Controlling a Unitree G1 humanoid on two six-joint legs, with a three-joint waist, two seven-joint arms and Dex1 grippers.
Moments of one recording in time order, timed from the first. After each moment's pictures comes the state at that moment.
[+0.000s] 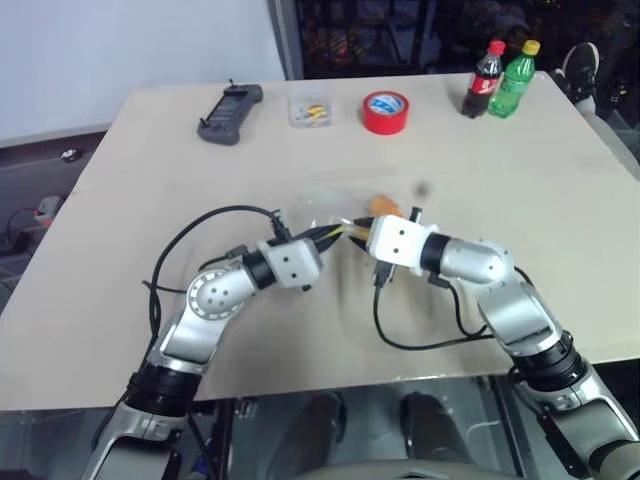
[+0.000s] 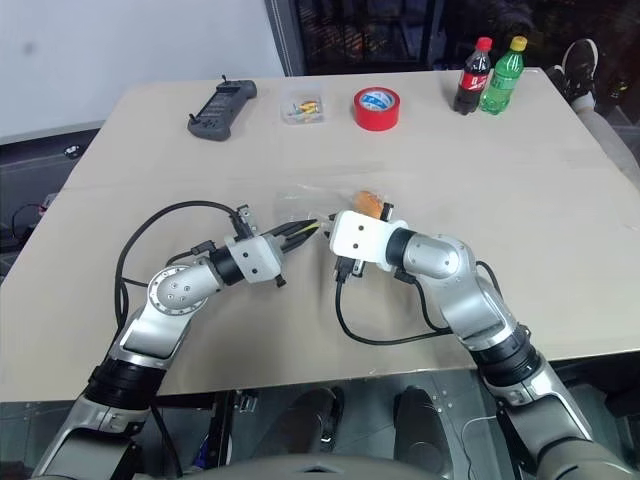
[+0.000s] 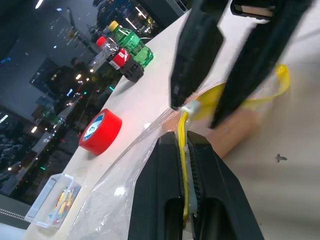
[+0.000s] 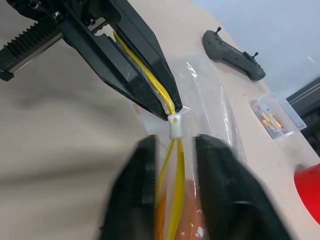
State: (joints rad) left arm -0.29 0.56 -0.15 -0.10 0.11 -0.31 -0.62; right arm -0.52 -0.39 0.38 -0.30 -0.19 0.31 0.74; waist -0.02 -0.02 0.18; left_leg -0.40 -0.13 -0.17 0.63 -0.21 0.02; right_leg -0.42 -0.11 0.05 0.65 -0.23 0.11
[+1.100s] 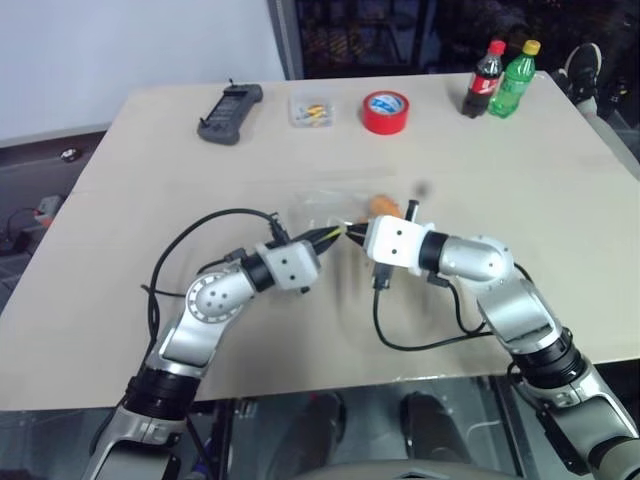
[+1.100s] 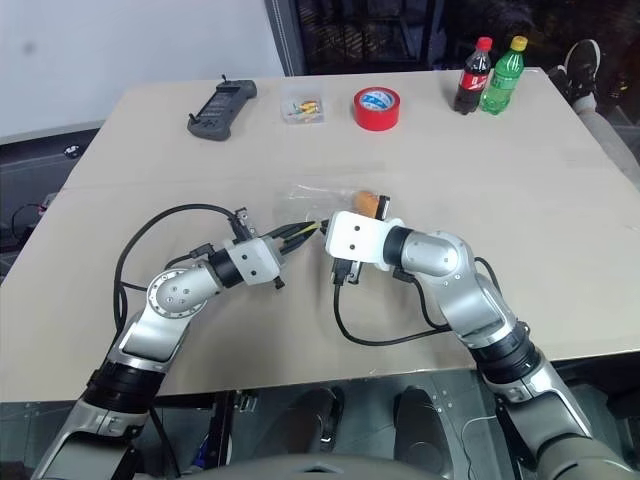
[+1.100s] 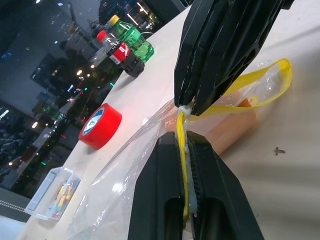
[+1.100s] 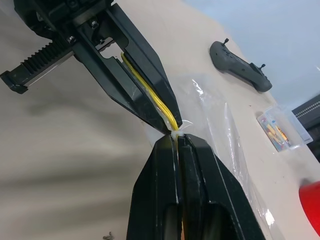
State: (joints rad) left arm -0.27 0.56 -0.15 -0.10 0.12 -0.31 -0.61; right arm -0.53 -0.39 0.38 -0.31 -0.18 0.30 0.78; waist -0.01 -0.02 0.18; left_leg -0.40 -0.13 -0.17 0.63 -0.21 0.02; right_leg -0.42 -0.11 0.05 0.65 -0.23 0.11
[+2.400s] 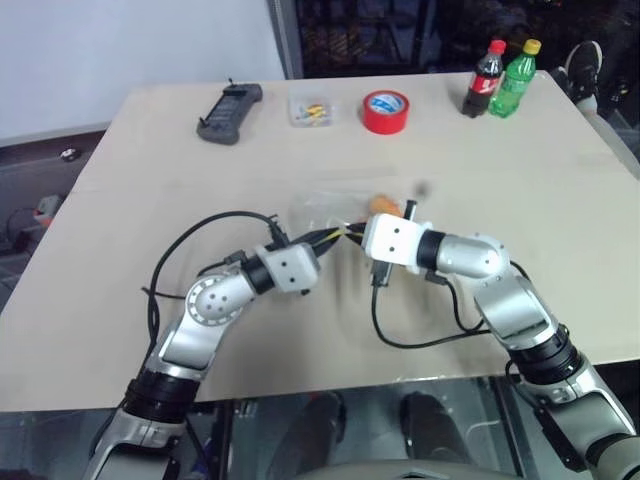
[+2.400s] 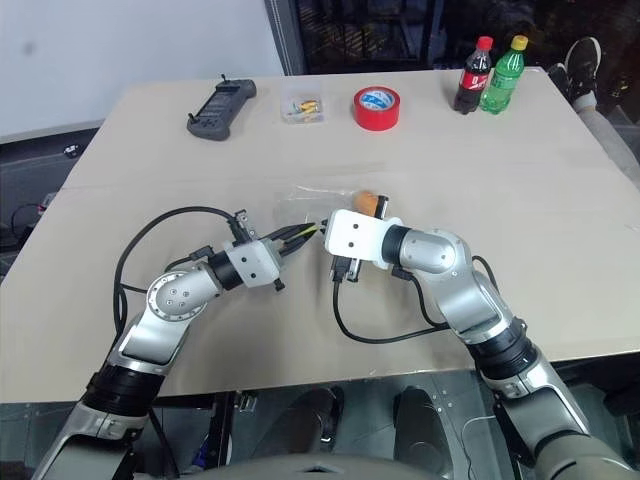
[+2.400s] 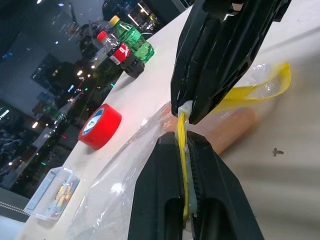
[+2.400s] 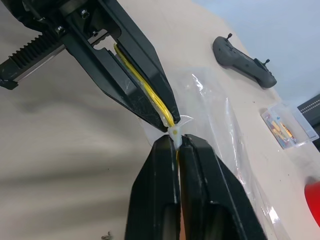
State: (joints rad) left arm -0.26 0.56 -0.15 -0.10 0.12 -0.32 -0.61; right arm -0.55 -0.38 0.39 -0.27 -0.18 0.29 0.78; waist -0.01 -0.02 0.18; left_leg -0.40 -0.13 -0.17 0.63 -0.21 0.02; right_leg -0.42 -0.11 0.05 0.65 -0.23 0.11
